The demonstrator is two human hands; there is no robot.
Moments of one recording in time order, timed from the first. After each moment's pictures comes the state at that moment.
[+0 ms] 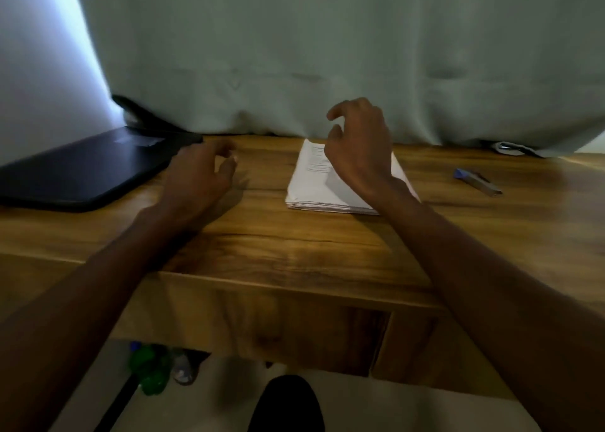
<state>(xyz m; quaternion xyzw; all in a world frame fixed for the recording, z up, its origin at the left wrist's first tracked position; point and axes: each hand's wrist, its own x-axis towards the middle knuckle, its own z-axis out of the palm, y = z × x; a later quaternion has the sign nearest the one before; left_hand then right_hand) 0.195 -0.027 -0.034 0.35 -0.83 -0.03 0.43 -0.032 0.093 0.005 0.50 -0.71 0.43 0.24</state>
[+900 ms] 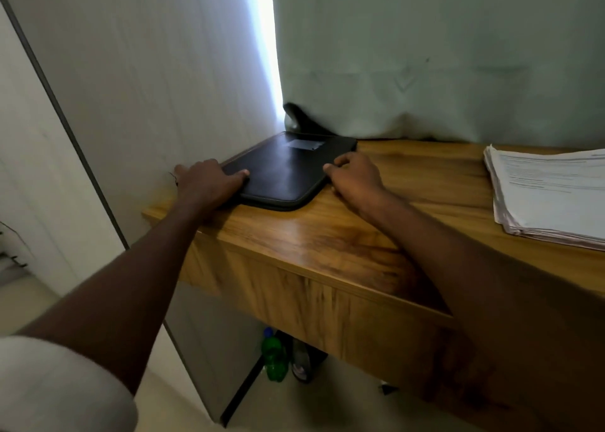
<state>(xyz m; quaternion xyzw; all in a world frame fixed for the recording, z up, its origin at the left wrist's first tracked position) 0.447 -0.177 -0.042 0.66 -0.70 0.05 0.25 0.184 -0.118 -0.054 0.51 -0.67 0.51 -0.17</state>
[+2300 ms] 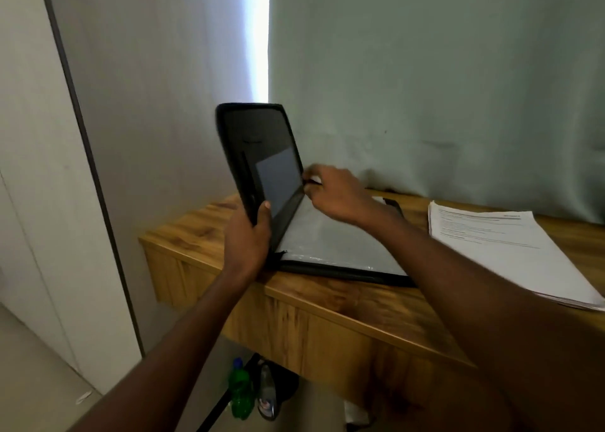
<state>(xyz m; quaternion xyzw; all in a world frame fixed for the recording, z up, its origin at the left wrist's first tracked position) 0.351 -0.028 -0.044 0.43 -0.63 -0.20 0.62 0.174 -0.019 0.048 0.72 -0.61 0.32 0.00</state>
